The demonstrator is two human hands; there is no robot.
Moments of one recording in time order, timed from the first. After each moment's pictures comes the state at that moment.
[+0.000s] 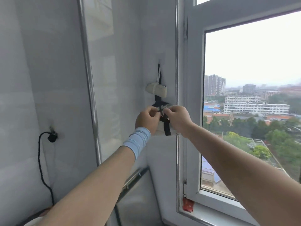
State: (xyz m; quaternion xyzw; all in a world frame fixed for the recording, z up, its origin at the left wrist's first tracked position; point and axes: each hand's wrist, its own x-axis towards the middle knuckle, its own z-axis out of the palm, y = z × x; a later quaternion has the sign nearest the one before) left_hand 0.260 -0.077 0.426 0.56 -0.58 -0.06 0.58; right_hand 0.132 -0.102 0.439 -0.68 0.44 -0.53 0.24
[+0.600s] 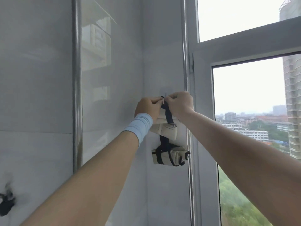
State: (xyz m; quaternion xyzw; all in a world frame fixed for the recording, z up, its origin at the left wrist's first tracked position) left_hand 0.309 -0.191 0.598 0.46 -0.64 -0.01 0.62; right_hand 0.185 -0.207 0.614 -0.65 0.44 -0.62 0.06
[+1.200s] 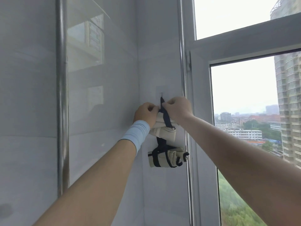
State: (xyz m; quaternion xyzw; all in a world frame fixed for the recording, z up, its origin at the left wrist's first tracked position) left_hand 0.311 -0.237 0.583 0.50 -0.64 -0.01 0.58; right_hand 0.178 -0.235 0.604 -0.68 0.48 -0.56 0.01
